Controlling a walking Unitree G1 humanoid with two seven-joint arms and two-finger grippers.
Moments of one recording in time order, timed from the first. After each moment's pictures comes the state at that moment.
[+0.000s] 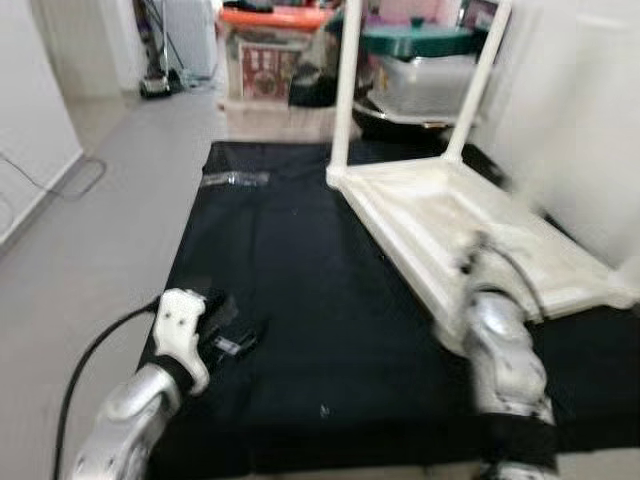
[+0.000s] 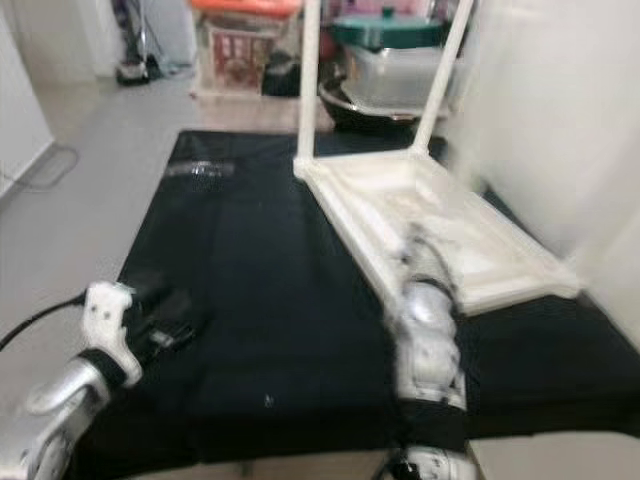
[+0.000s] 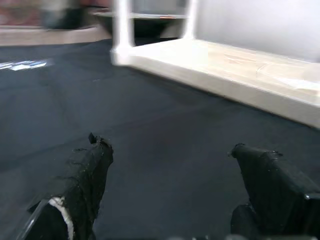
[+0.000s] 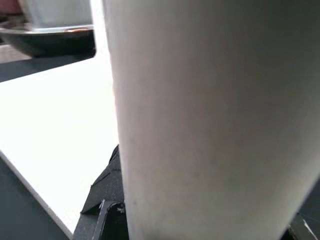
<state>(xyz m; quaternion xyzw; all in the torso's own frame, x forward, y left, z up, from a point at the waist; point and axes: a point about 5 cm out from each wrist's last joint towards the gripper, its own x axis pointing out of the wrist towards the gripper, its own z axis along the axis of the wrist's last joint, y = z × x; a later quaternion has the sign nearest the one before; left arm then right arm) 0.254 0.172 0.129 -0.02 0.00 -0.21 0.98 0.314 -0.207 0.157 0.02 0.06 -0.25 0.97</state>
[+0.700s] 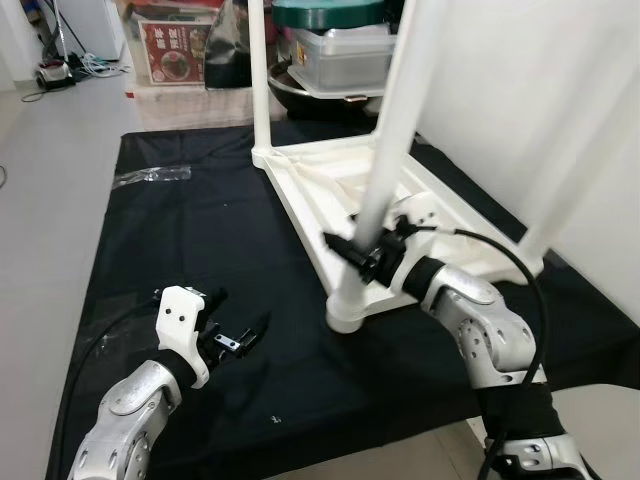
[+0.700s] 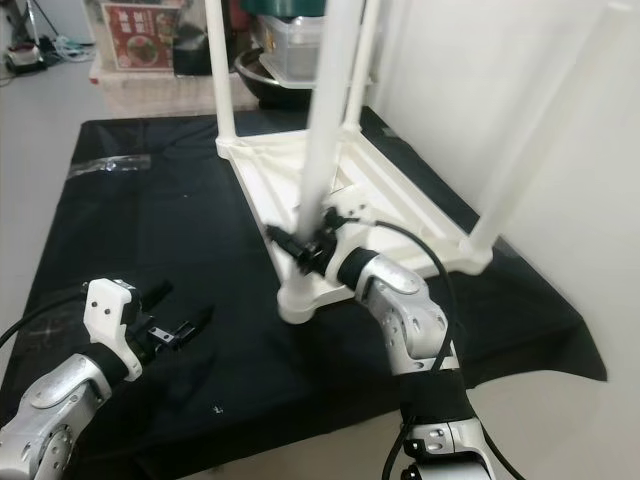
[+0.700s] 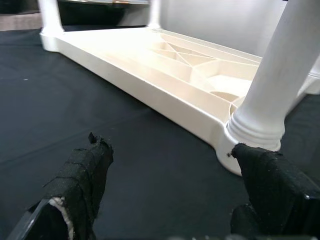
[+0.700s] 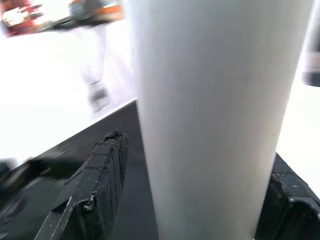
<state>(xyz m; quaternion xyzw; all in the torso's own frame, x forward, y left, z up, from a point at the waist) 0.258 0.168 0.131 -0.02 0.00 -0.23 0.97 0.322 -0.103 0.200 0.02 -0.01 0.45 0.89</state>
